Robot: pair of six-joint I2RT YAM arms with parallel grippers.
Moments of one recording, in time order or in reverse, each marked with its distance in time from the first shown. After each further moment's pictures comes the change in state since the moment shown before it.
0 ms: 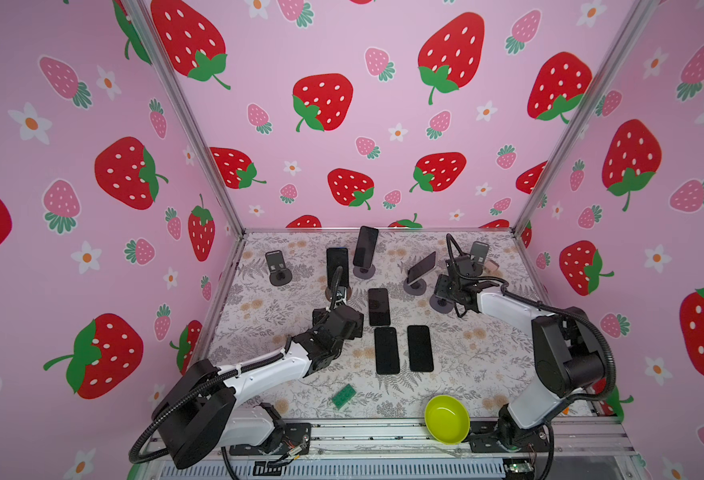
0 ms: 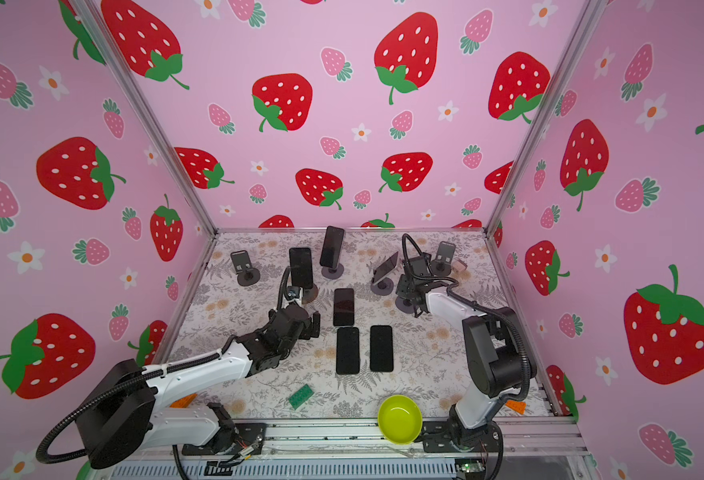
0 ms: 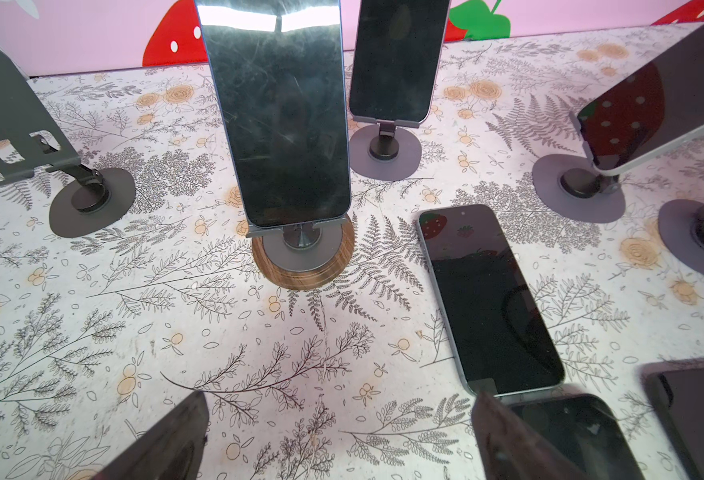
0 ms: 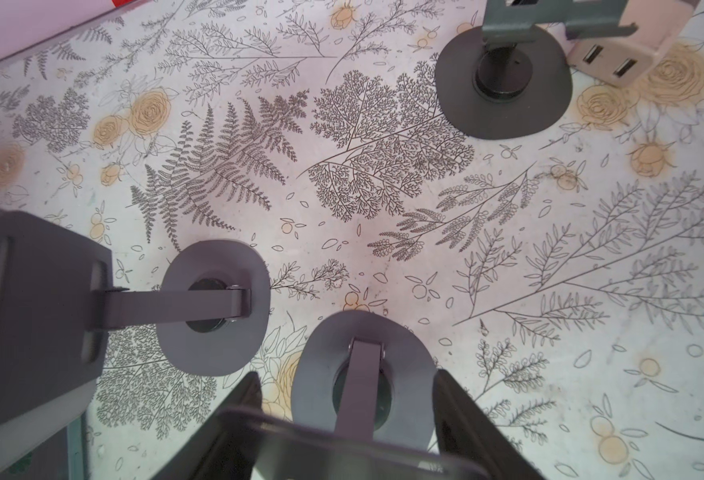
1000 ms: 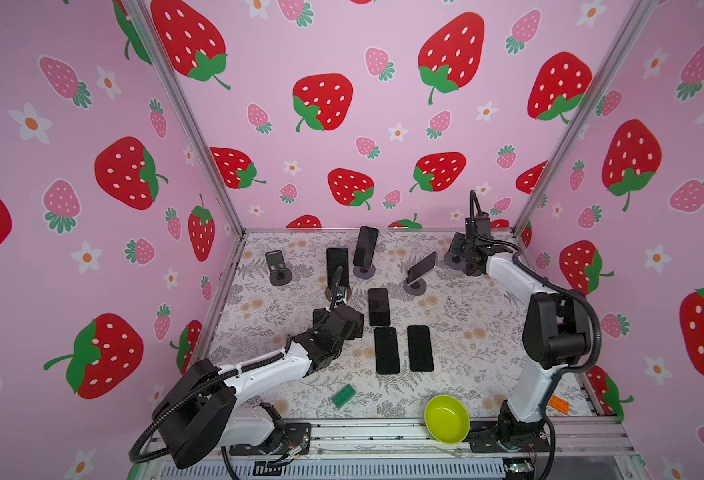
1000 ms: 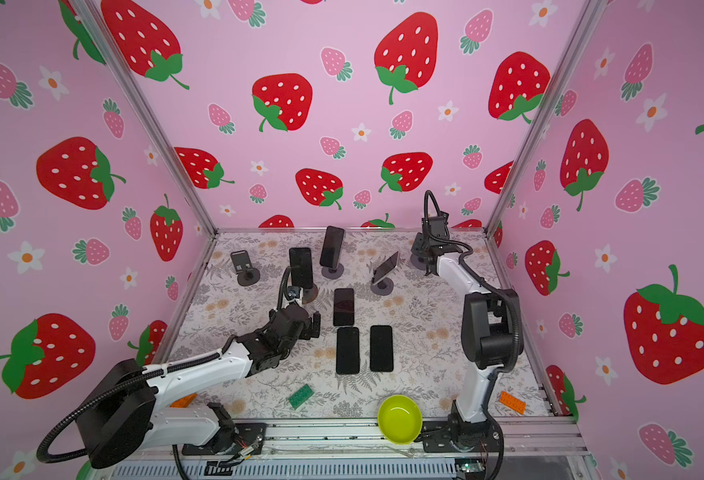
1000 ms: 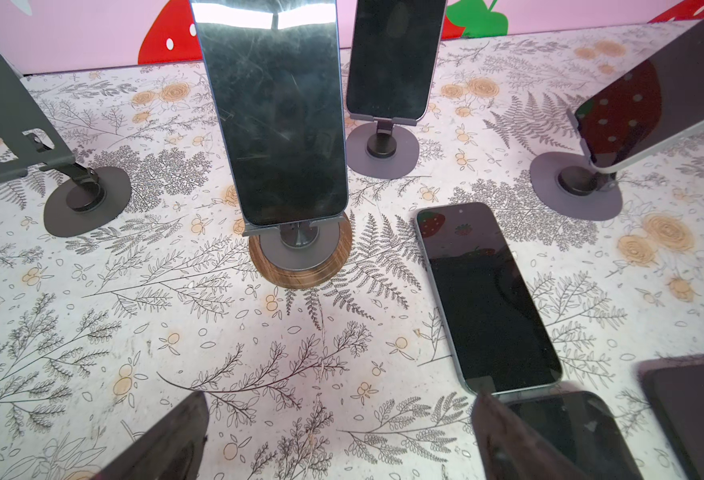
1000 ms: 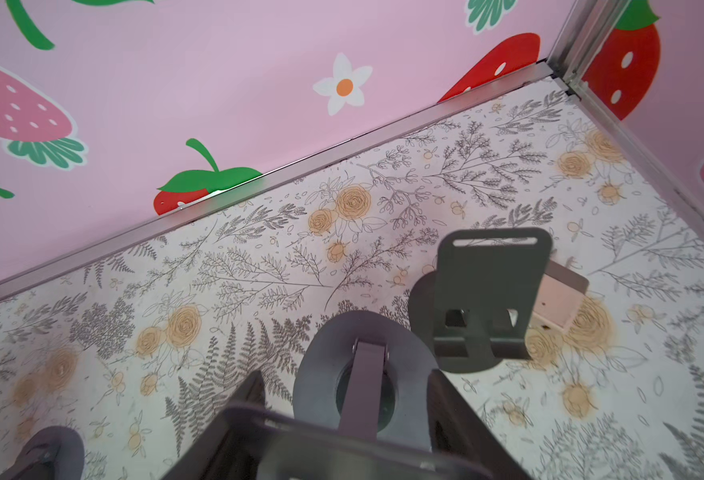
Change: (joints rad) left arm 0.000 0.002 0.000 0.002 0.008 0.002; right arm -0.162 0.241 0.495 -0.053 -0.024 -0.127
